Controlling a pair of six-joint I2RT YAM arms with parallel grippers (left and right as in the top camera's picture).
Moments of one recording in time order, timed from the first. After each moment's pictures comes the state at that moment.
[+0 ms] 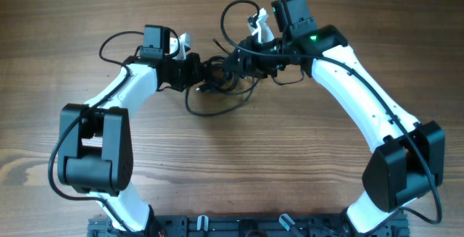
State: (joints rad) left arm -0.13 1.88 1.15 -0.35 0.66 -0.47; right arm 0.41 1.81 1.52 -0.70 -0.77 0.62
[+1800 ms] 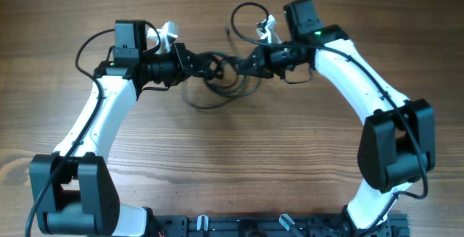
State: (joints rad) left arm -0.06 1.63 1.12 -0.44 0.82 -0.58; right arm 0.30 1.92 1.48 -0.73 -0.90 0.44
